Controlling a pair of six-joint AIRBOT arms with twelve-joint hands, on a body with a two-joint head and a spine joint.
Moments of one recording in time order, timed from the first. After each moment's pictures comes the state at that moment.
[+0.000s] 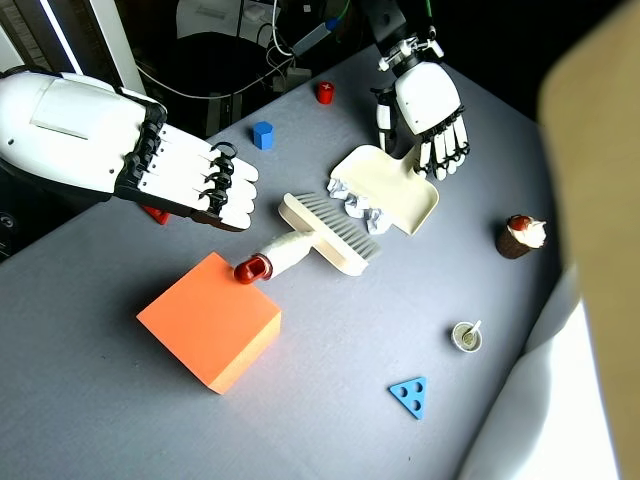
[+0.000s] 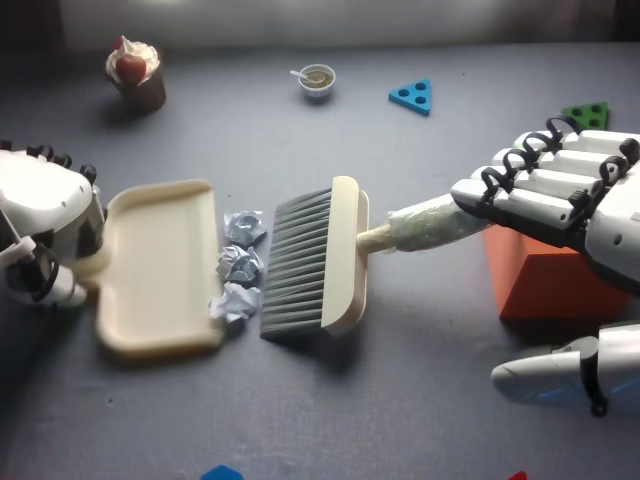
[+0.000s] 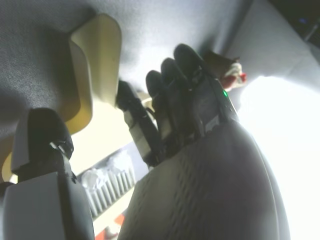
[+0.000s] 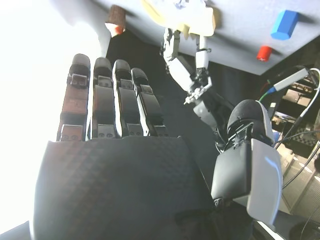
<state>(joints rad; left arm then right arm) 0.85 -0.98 1.11 -1.05 -0.57 1.97 -0.37 -0.59 0.53 -2.81 -0.47 1.64</state>
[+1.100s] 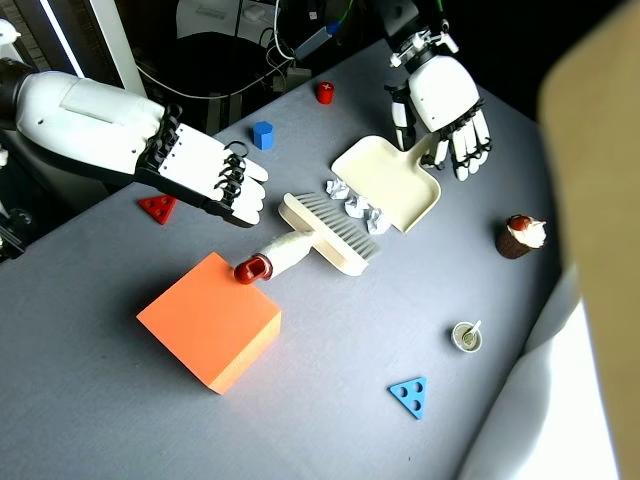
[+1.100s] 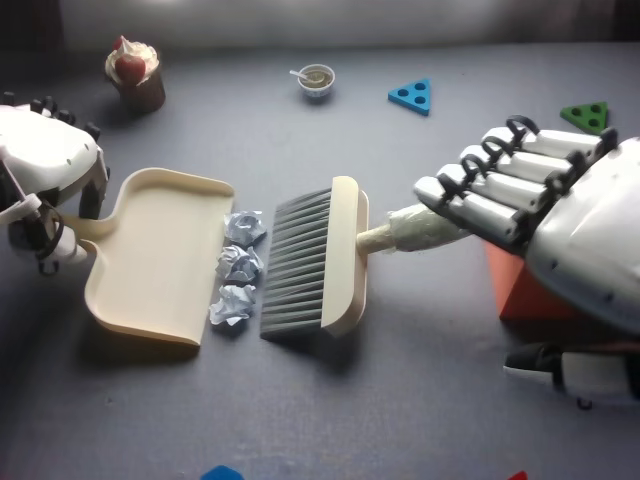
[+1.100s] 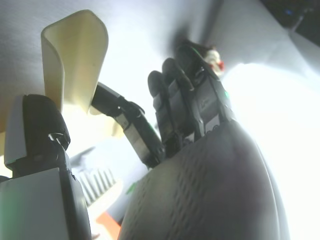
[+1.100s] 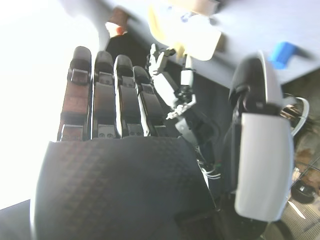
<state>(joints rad) 0.73 -0.98 1.14 -1.05 -0.53 2.05 -0.42 -0.76 0.49 -2.57 -0.72 1.14</state>
